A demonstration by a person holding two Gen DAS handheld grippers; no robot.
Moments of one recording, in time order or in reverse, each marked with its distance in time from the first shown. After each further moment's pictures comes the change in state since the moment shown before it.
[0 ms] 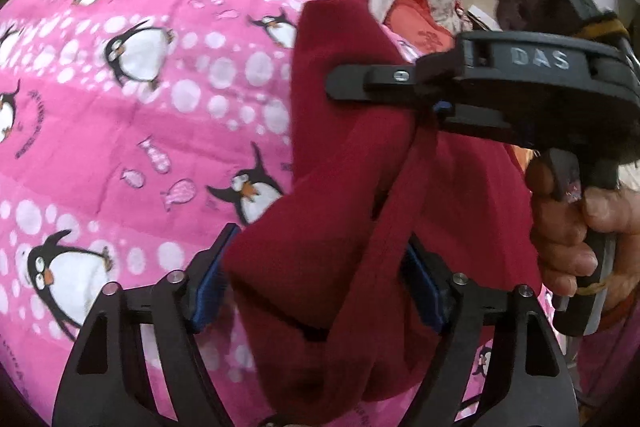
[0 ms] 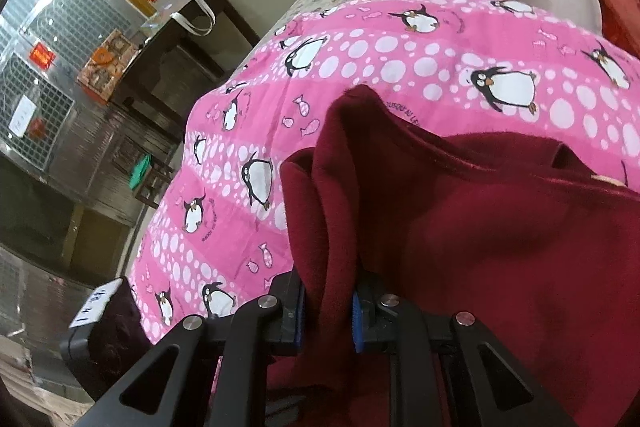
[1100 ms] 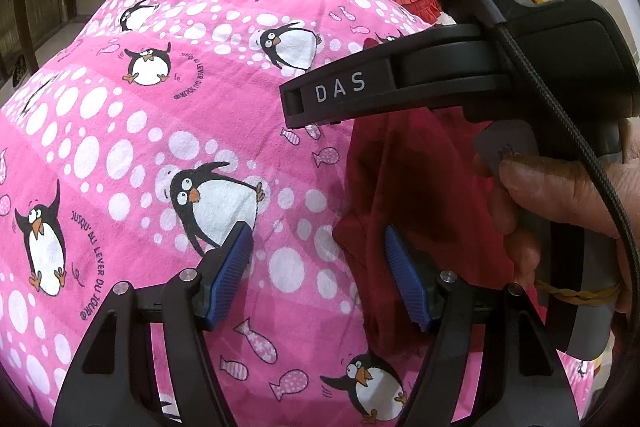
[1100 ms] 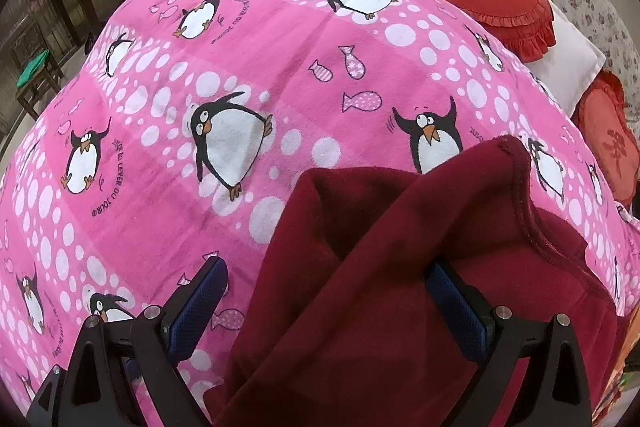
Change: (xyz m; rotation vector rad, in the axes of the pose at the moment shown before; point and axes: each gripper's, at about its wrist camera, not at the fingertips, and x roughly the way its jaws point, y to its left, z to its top) left arm -0.040 0.021 -0.039 -0.151 -0.081 0.324; right arm 0.102 0.088 0.008 -0.313 0.136 -0.574
